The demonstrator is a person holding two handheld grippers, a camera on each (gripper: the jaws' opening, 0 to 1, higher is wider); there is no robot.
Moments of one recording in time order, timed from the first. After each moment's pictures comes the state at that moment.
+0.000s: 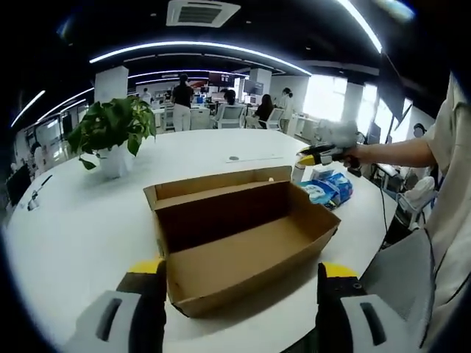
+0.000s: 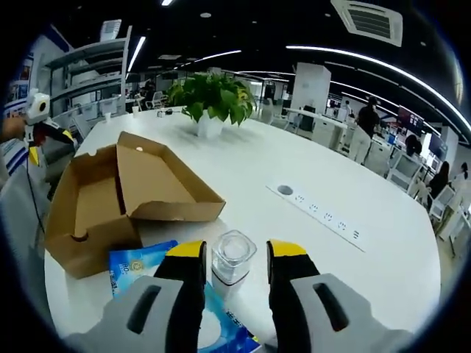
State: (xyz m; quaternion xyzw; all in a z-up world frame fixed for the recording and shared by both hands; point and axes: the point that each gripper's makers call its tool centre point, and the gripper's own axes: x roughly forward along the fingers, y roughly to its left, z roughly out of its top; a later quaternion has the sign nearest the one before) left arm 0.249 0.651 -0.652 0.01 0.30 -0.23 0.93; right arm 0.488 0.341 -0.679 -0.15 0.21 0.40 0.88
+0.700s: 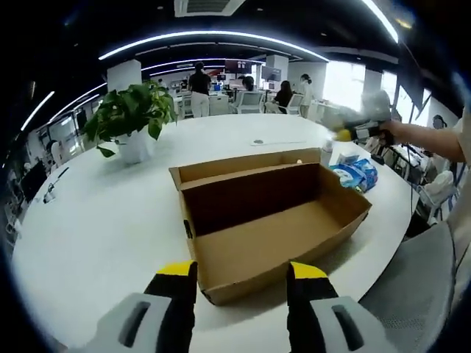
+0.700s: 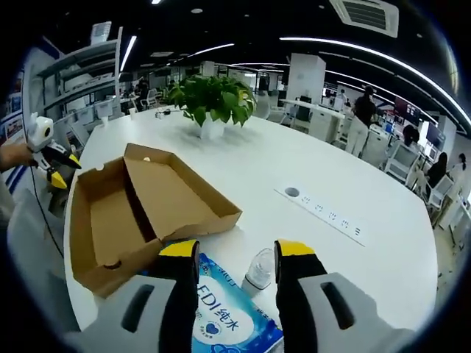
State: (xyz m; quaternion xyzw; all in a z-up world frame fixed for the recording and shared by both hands) left arm 0.255 0.684 -0.678 0.03 0.34 -0.17 0.93; right arm 0.463 0.367 -0.647 -0.14 0.24 0.39 0.88
